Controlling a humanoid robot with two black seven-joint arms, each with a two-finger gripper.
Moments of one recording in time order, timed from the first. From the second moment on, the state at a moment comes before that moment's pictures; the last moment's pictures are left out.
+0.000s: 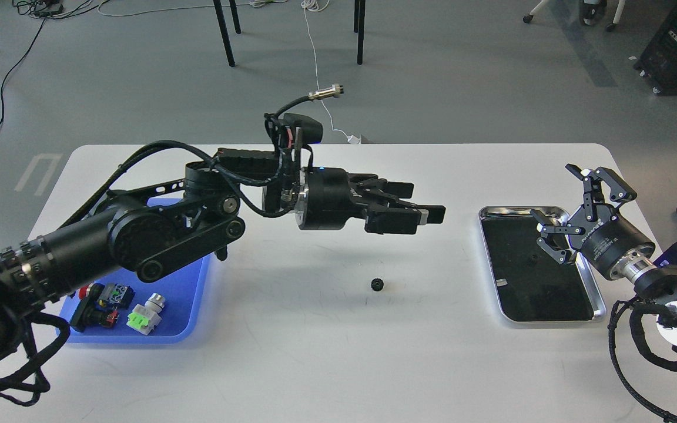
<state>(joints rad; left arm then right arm) -0.89 0.31 -0.41 -1.23 1.30 -0.27 -0.49 0.55 -0.76 0.29 1.15 0.14 0.28 0.49</state>
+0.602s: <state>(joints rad) -0.18 0.38 -1.08 -1.27 0.80 -0.21 -0.49 0.58 -0.76 0.25 1.18 -0.28 0.29 0.49</state>
